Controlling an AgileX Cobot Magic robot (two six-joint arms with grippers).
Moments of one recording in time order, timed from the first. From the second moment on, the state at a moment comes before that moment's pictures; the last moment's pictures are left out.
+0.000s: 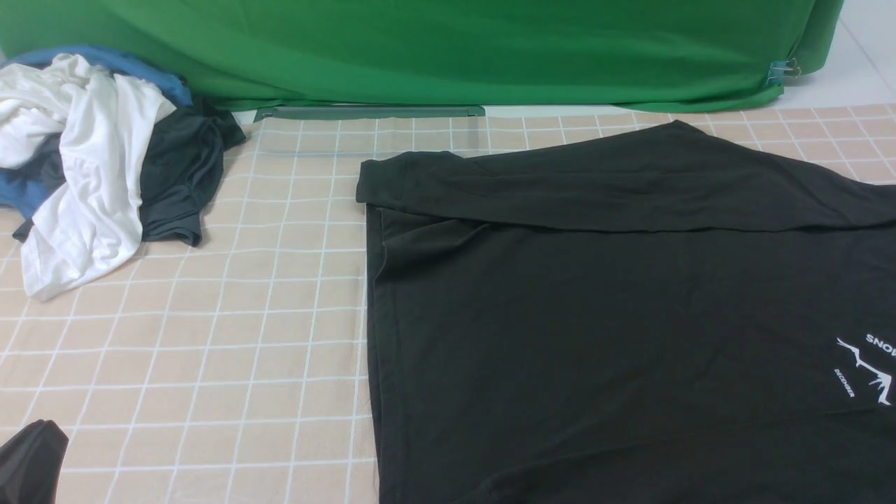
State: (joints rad) right arm 0.04 0.00 0.01 -0.06 0.24 0.00; left arm 0.00 0.00 0.00 0.00 0.24 -0.16
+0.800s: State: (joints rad) right arm 0.04 0.00 0.01 -0.06 0.24 0.00; left arm 0.00 0.00 0.00 0.03 0.24 -0.16
